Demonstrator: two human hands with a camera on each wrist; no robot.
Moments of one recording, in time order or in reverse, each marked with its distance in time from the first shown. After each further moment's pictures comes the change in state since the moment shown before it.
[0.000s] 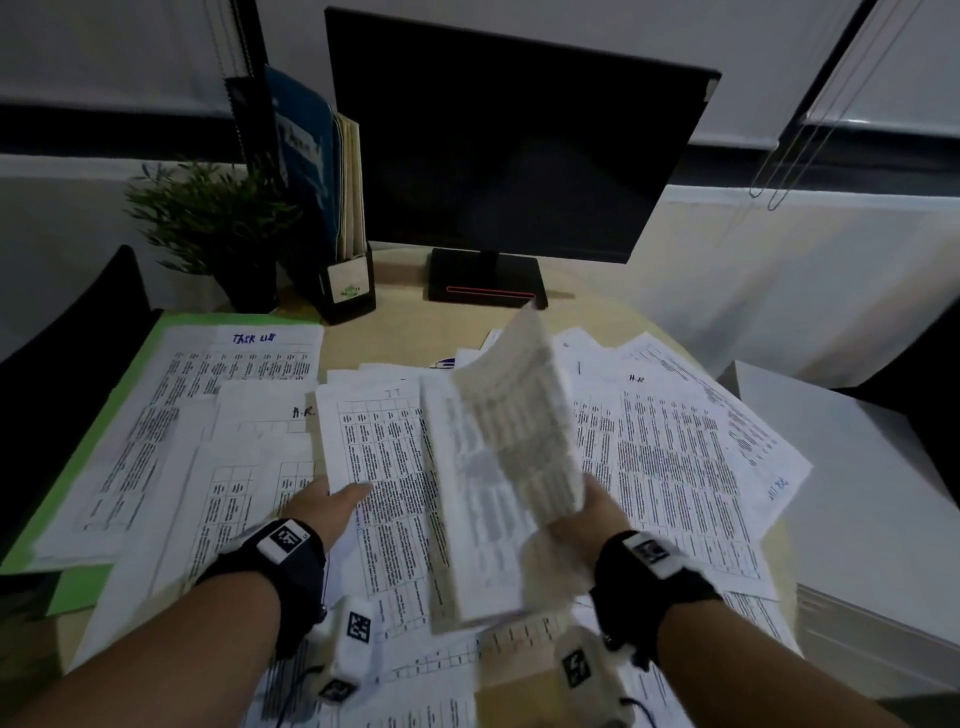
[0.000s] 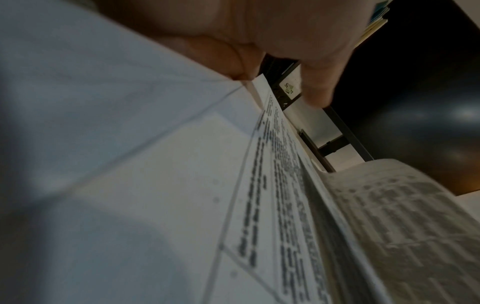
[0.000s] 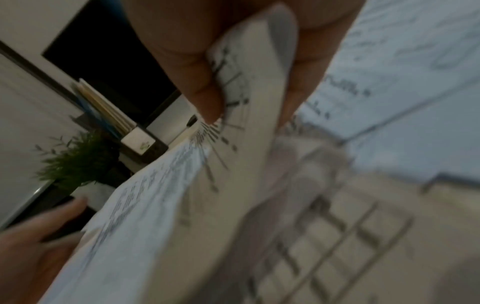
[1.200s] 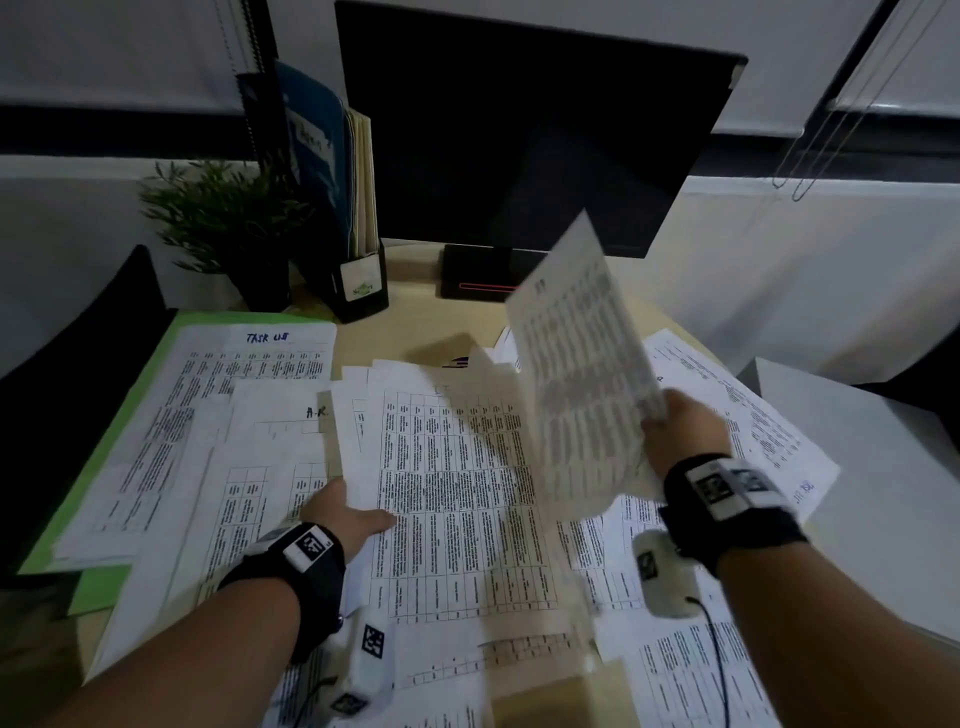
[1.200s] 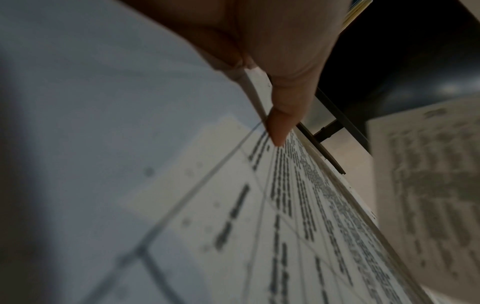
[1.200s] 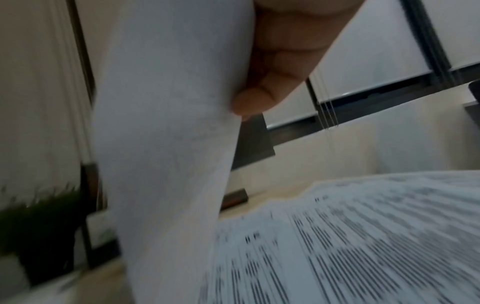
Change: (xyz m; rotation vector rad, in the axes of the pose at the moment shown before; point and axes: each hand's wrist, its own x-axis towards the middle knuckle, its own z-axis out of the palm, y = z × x) left_hand -0.002 -0.004 0.008 0.036 0.026 0.036; right_hand 0.018 -0.054 -0.075 -0.382 0.408 -0.105
